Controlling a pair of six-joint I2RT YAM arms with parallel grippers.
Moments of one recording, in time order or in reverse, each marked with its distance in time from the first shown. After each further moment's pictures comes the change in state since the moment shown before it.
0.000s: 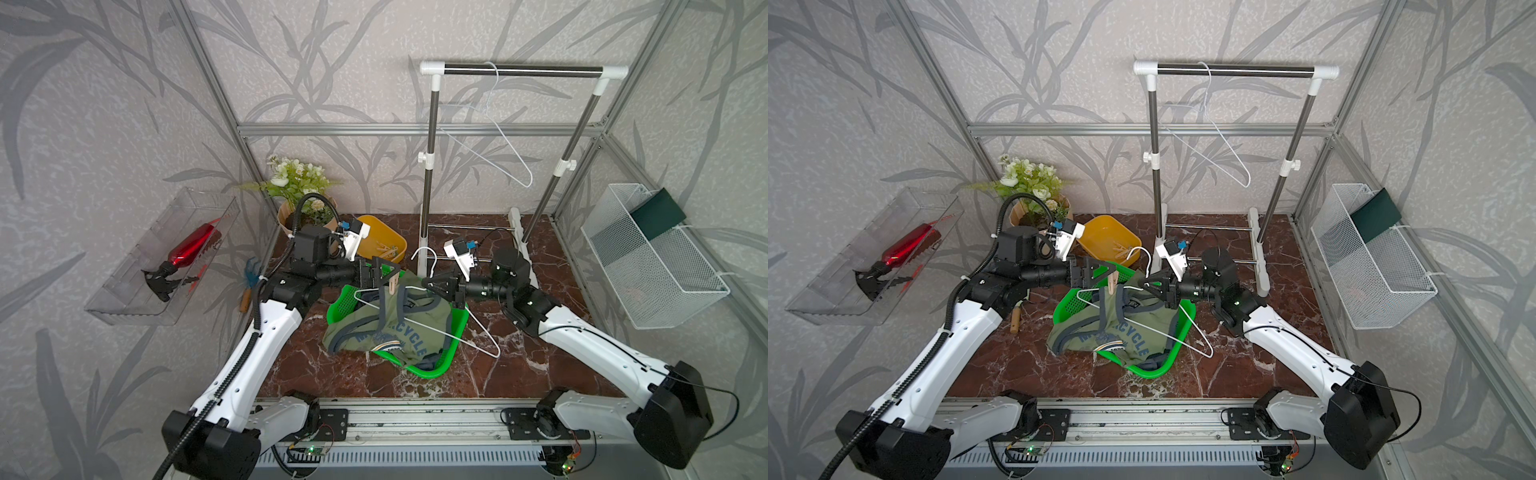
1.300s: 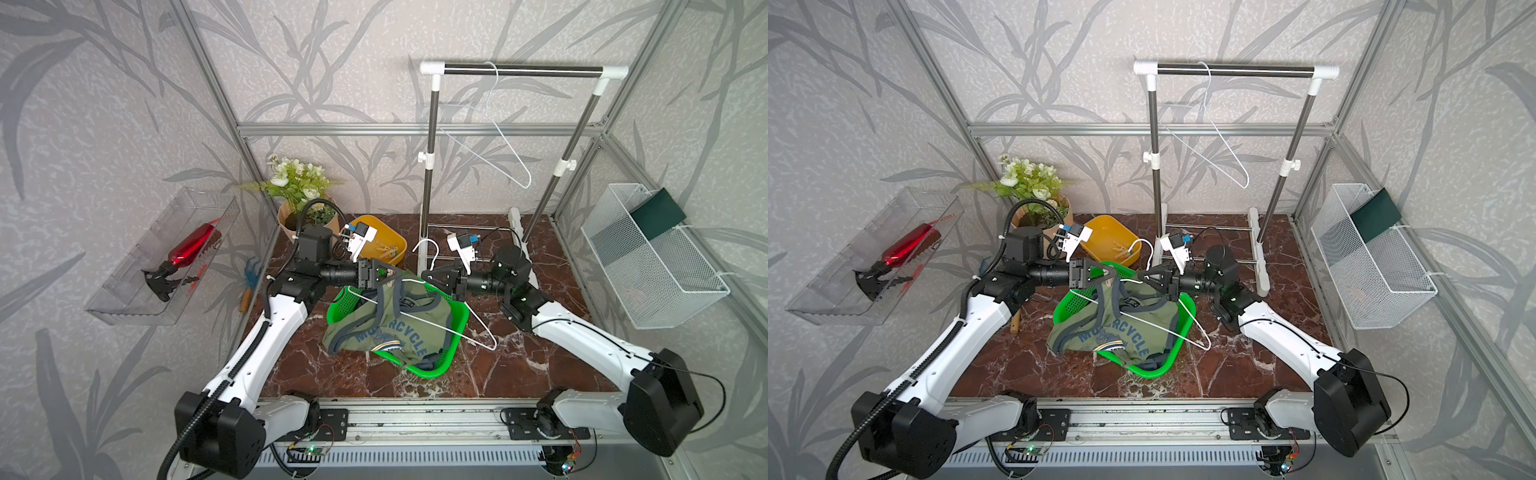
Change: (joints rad) left arm 0.021 0.046 -0.072 0.144 0.294 -0.082; right arm -0.047 0.069 -0.029 0.220 -0.086 0.134
